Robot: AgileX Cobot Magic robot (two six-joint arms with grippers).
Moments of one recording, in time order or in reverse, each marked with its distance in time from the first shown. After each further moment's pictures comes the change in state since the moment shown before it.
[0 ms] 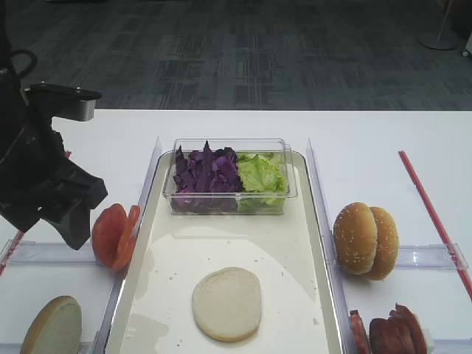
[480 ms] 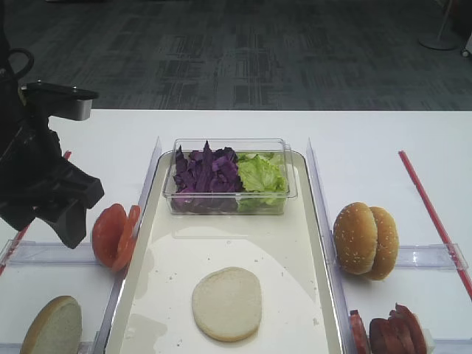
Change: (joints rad) left arm 0.009 -0.002 0.000 0.047 0.001 -0.019; right arm 0.000 0.000 0.000 0.000 0.000 0.000
